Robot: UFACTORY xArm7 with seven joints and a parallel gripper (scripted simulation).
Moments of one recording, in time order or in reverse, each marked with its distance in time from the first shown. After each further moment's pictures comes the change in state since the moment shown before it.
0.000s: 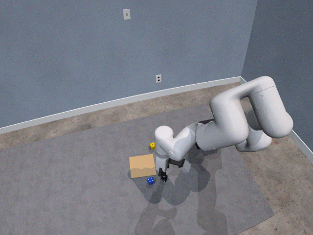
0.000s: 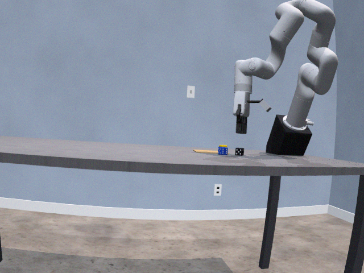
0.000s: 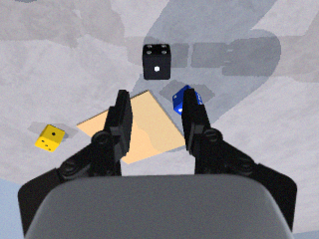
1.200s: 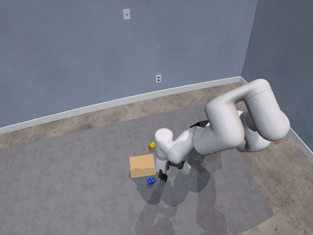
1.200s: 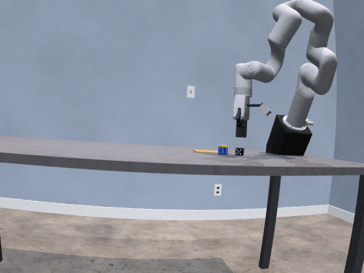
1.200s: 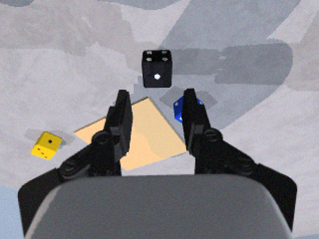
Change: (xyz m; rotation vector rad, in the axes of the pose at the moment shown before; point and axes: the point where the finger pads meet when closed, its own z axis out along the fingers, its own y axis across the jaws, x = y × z) arm 0.000 0.000 0.015 0.001 0.001 0.000
